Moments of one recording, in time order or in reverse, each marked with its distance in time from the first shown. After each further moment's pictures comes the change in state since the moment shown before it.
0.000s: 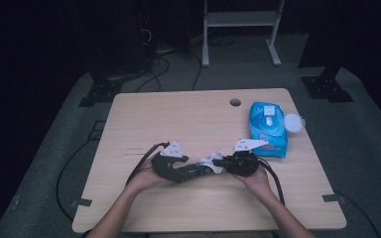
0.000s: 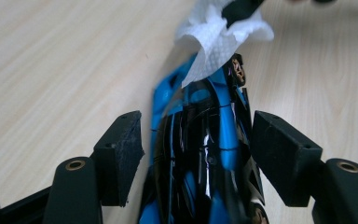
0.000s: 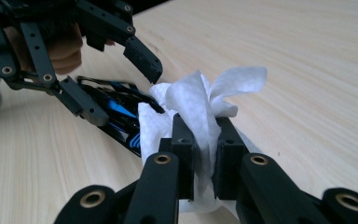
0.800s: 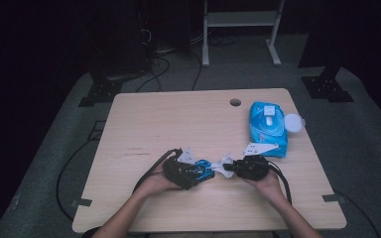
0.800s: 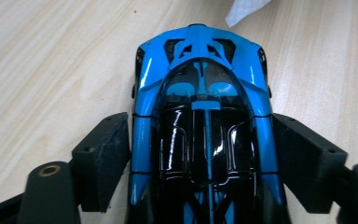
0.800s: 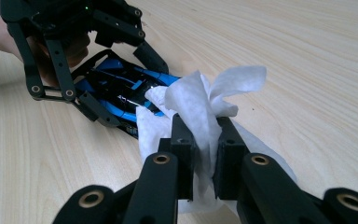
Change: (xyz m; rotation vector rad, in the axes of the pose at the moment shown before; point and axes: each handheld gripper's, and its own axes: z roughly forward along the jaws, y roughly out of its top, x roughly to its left) left arm -0.003 -0.001 0.037 0.106 0.020 -0.008; right arm -0.010 -0.018 -0.022 0.038 -0.033 0.004
